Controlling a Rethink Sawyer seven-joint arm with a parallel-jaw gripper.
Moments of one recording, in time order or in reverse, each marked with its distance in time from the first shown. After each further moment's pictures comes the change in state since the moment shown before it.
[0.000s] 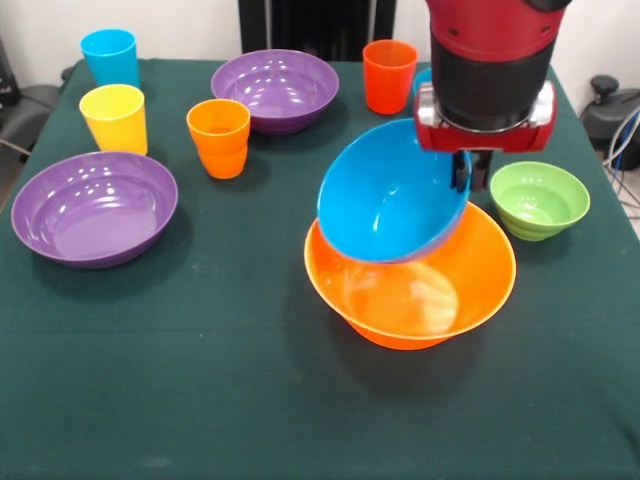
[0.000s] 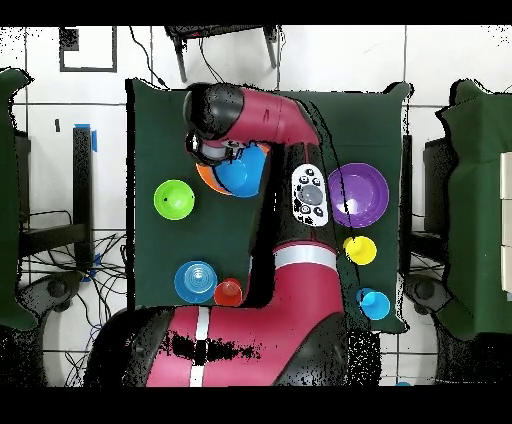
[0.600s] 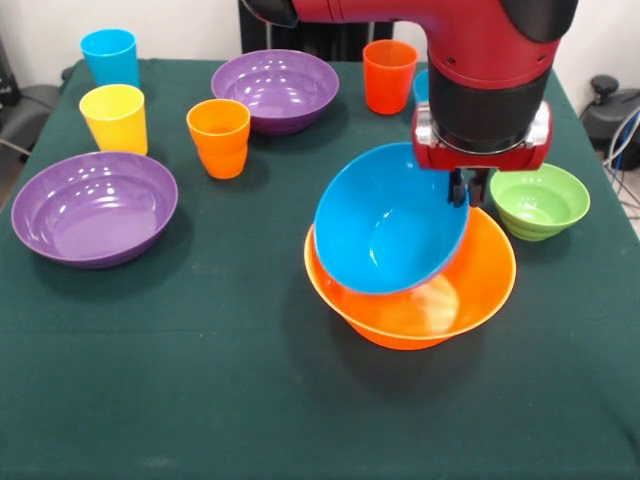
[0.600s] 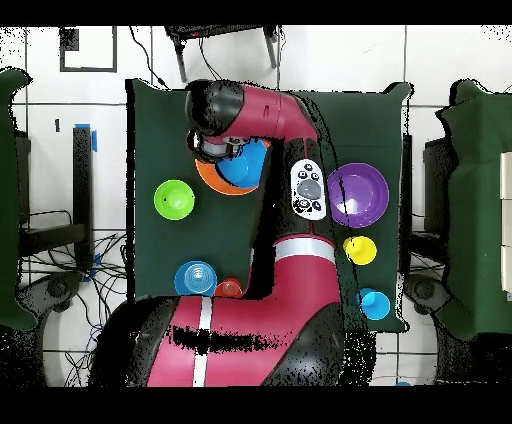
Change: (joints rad) arm 0.000 0.041 0.006 -0.055 -0.011 0.029 0.000
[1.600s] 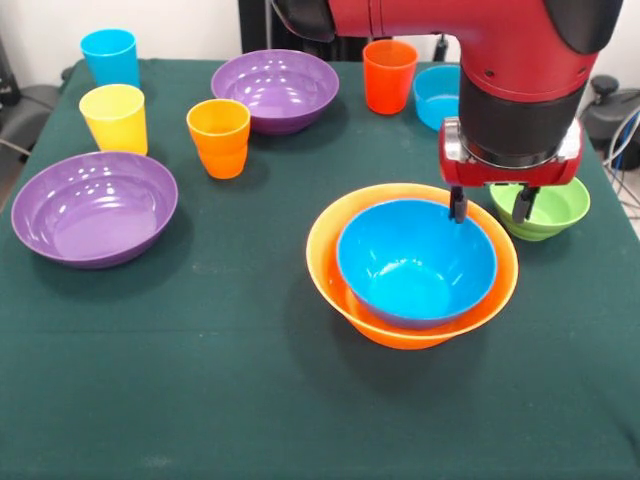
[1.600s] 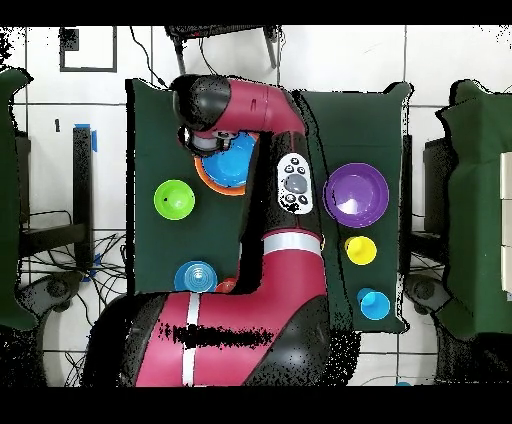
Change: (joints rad) arm 0.031 0.030 0.001 -0.068 -0.006 0.002 0.000
